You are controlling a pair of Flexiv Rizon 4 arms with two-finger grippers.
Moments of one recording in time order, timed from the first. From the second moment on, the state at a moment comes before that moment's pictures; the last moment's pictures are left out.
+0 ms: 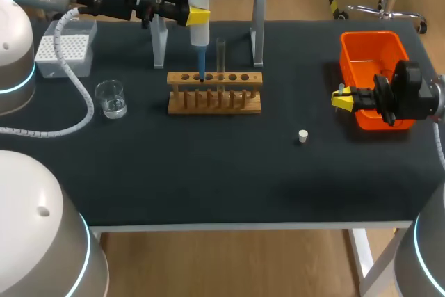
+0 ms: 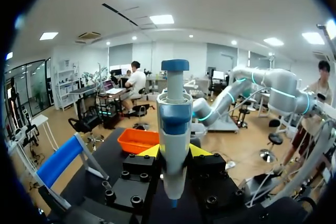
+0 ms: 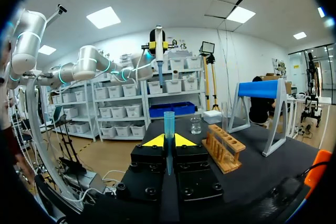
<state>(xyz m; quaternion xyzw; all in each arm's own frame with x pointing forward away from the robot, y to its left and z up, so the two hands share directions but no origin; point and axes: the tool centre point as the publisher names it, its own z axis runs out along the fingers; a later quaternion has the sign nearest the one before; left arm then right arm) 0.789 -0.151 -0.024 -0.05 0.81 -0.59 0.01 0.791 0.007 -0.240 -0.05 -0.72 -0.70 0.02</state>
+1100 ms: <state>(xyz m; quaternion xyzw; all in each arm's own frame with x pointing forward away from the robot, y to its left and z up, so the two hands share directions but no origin) 0.789 -0.151 -0.024 -0.05 0.81 -0.59 0.01 0.791 0.009 -0.243 -0.06 -0.72 -0.69 0.02</state>
